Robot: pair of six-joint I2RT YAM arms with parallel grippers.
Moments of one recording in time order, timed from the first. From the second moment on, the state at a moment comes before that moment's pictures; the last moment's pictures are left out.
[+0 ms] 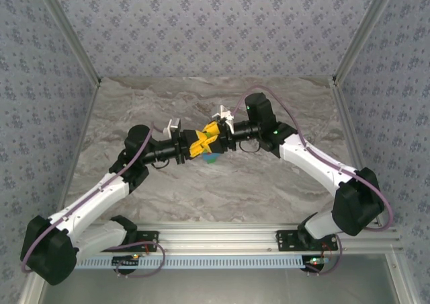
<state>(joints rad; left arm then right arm) -0.56 1.02 0.66 0.29 0.72 -1.69 0.61 1.44 1.13 -0.09 -0.97 -0.21</state>
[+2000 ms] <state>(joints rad) -0.55 1.34 0.33 0.58 0.32 0.20 0.41 1.36 0.96 -0.21 -1.01 -0.23</state>
